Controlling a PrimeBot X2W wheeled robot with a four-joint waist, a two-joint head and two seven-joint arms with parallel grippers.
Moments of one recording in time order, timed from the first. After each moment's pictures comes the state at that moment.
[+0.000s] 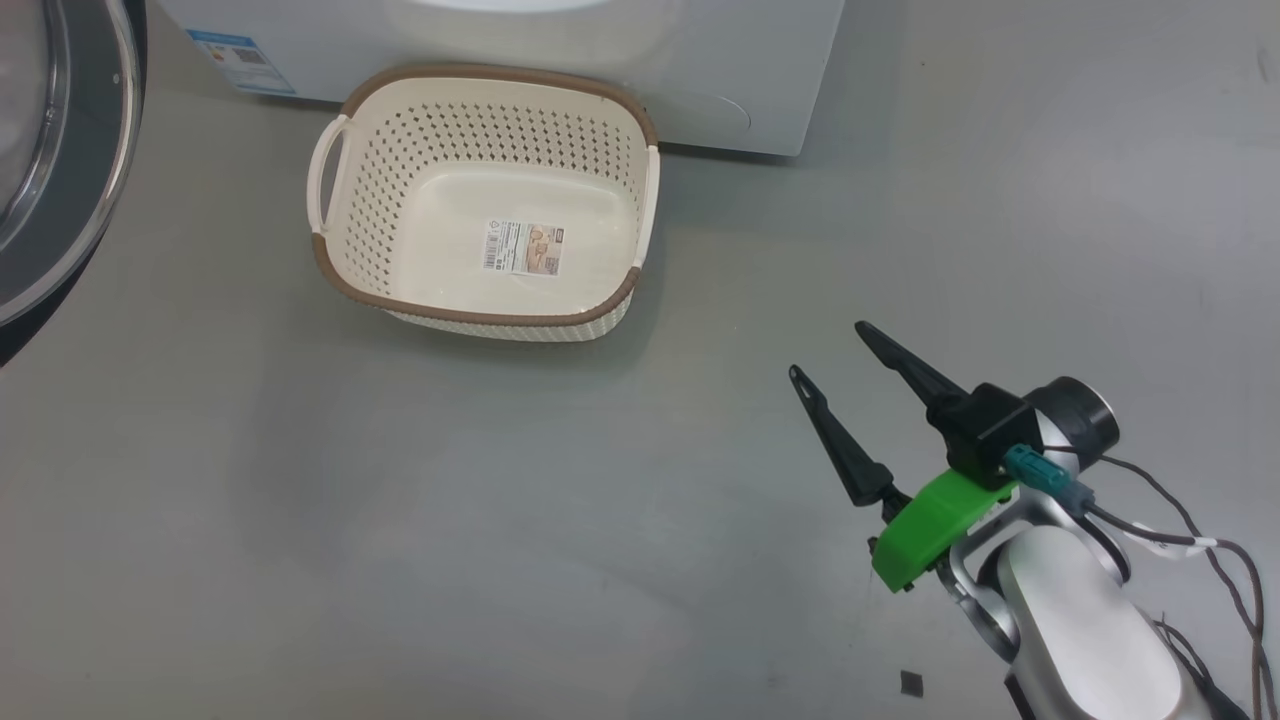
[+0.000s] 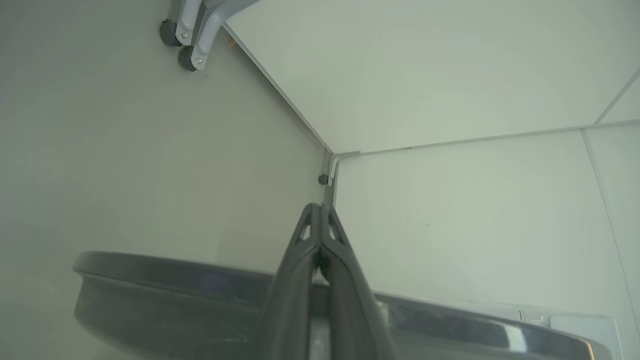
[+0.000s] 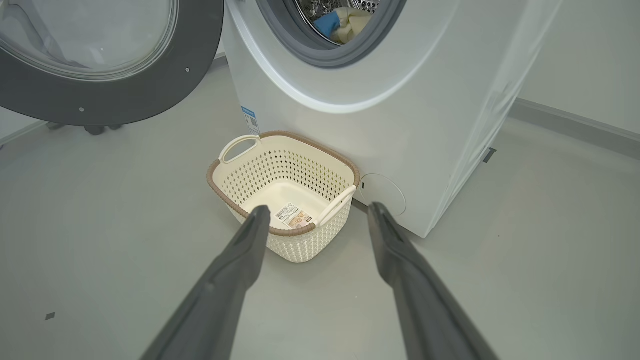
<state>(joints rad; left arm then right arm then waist) -1.01 0.76 0.71 1.23 -1.29 -0.12 0.28 -0.28 -0.06 0.26 0.26 -0.04 0.13 -0.19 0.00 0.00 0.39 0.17</state>
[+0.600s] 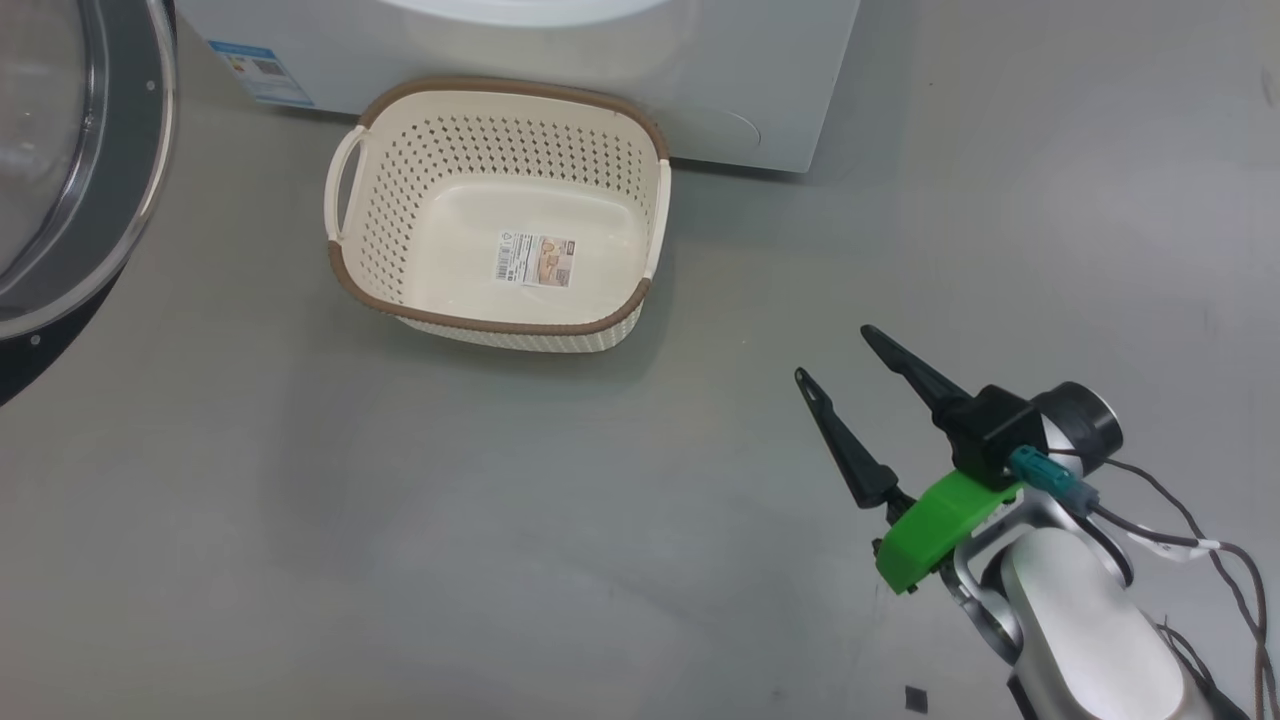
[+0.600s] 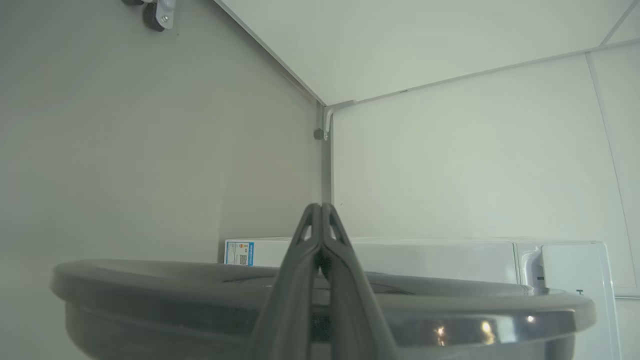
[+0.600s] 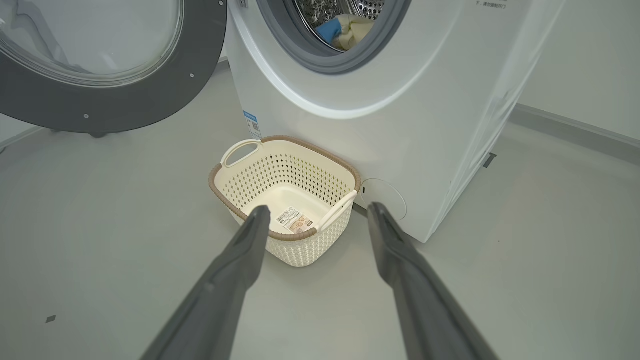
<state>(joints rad) -0.98 0.75 0.64 1.15 -1.30 -0.12 0.47 -0.28 -0.06 0.26 0.28 -0.04 0.13 -0.20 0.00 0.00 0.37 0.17</state>
